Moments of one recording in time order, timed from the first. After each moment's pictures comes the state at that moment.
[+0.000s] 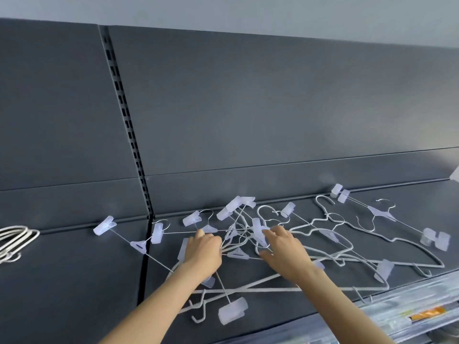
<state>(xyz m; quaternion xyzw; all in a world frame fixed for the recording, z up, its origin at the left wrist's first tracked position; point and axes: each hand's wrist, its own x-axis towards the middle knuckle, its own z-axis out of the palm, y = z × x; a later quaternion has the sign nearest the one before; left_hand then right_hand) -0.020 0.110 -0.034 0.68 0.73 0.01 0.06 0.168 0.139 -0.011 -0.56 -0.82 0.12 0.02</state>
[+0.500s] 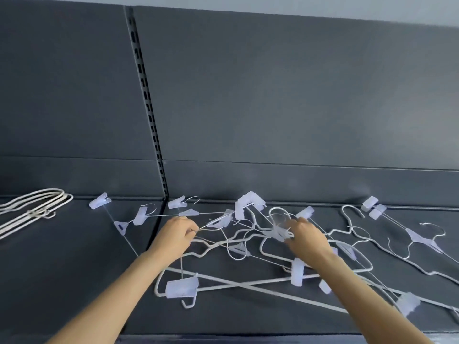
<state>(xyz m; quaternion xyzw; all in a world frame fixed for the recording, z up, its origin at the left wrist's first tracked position) -0.069 0.087 -0.027 0.56 0.78 0.25 0.12 0.196 0.212 -0.019 -0.53 -0.84 0.10 0.03</state>
